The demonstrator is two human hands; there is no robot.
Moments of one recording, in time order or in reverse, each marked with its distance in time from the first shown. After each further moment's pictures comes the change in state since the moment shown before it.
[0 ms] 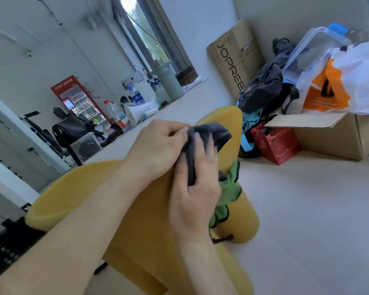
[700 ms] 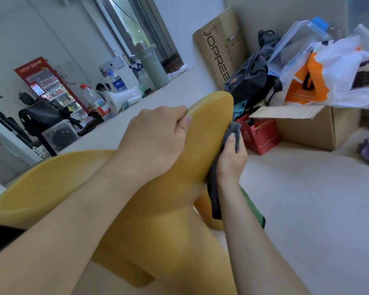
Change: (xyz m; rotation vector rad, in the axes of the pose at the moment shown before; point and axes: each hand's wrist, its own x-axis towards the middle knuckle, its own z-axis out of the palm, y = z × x) left_hand -0.005 -0.006 0.009 0.362 0.094 0.256; right_hand 0.065 0.096 -0.029 0.120 0.166 0.463
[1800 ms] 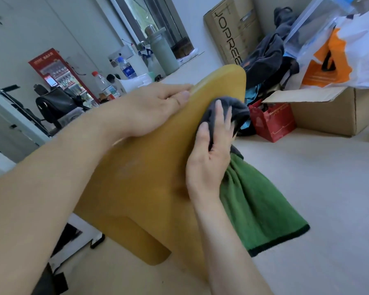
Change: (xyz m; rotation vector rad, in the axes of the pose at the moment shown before) left_hand 0.004 -0.037 -0.024 -0.211 -0.431 -0.143; right_hand -0.094 -0.018 0.021 -0.123 -0.116 -0.398
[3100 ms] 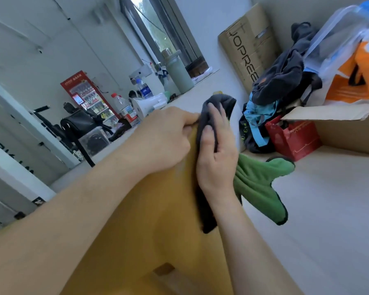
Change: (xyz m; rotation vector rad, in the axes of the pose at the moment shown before) left_hand 0.027 0.015 0.009 0.331 0.259 0.030; right_hand 0.061 0.016 0.030 0.062 -0.149 -0.149
